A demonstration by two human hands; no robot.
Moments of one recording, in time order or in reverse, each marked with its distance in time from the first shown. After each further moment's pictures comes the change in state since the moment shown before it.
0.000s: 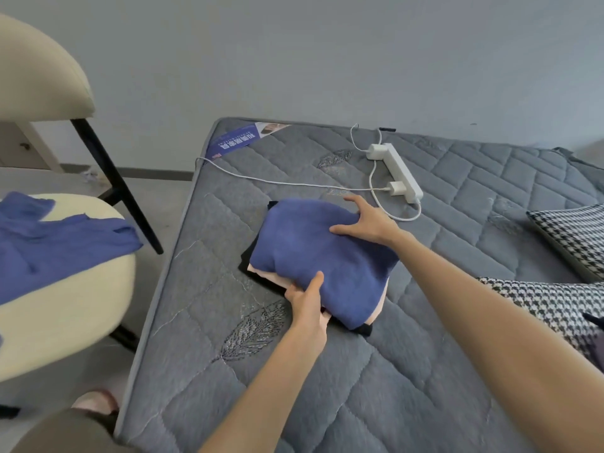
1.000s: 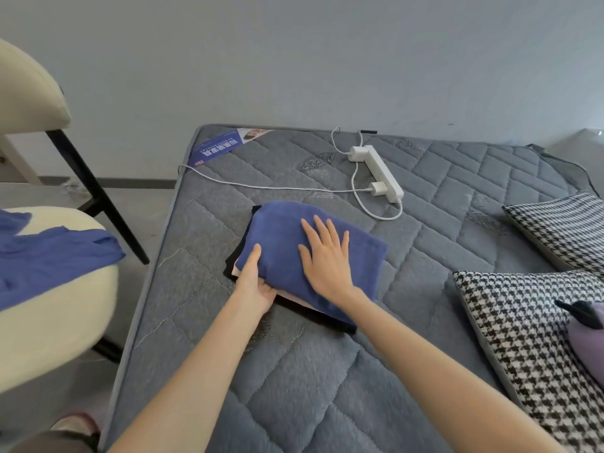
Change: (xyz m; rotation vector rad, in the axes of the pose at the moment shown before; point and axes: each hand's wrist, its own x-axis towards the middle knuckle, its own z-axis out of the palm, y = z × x) left_hand 0.028 0.067 -0.014 0.018 -0.023 -0.012; right_hand -0.063 -0.033 0.081 -0.155 0.335 -0.188
